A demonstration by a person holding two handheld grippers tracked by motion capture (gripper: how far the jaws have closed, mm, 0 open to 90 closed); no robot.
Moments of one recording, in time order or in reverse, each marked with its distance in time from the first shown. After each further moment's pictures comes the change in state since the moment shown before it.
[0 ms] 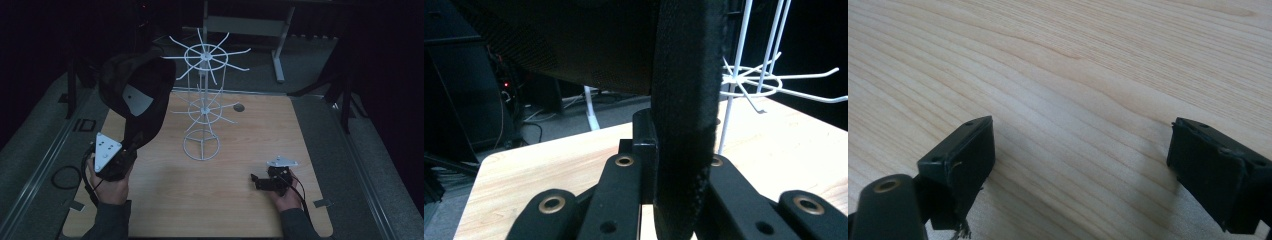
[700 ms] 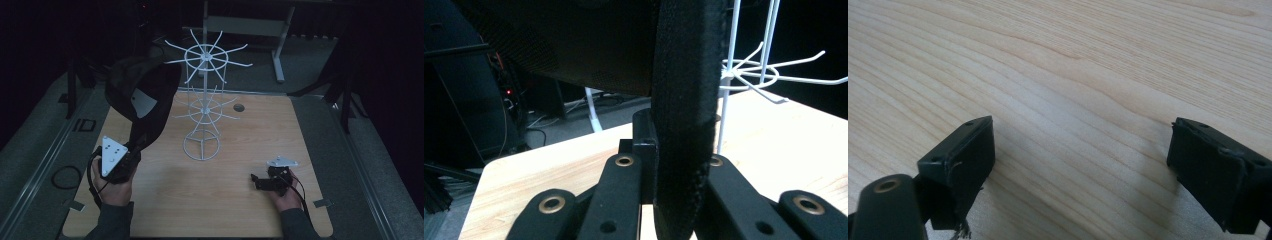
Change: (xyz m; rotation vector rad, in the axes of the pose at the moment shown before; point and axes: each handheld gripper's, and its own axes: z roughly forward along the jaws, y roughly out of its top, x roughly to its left) left arm -0.010 -0.005 0.002 -0.005 0.004 0.050; right arm 0.000 0.000 0.000 0.000 -0.001 0.000
